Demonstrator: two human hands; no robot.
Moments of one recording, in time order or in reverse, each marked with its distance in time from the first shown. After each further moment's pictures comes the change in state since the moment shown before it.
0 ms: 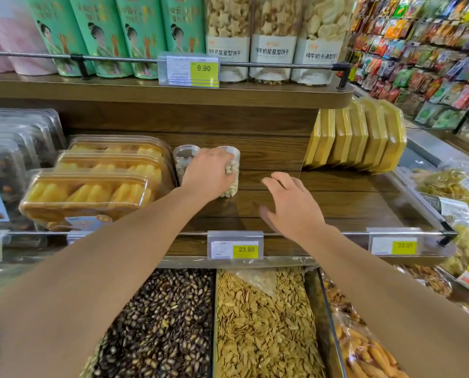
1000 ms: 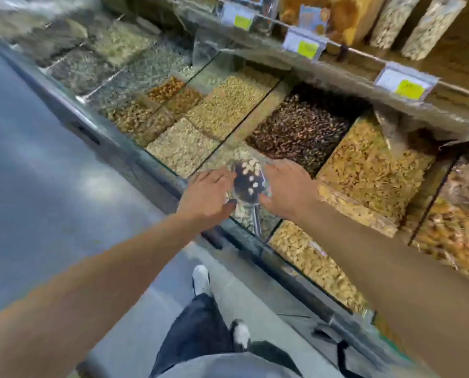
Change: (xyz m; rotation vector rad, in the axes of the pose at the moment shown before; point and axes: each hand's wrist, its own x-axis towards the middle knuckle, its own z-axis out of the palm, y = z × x) left_hand -0.614 0.086 -0.049 0.092 -0.261 -0.651; right_hand -0.358 -0.203 0.069 -0.057 -0.469 -0.679
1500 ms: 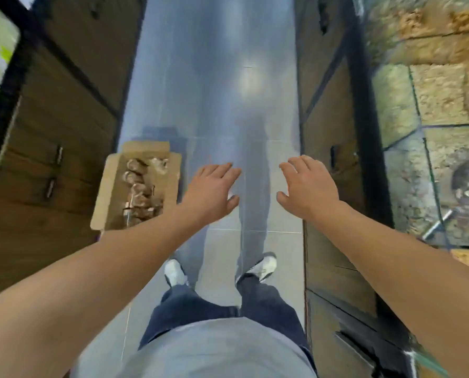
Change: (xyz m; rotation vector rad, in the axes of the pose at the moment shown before) left_hand -0.407 -0.051 0.073 -0.105 -0.015 -0.899; right_hand -0.100 -0.283 0.128 -0.355 -0.167 -0.906
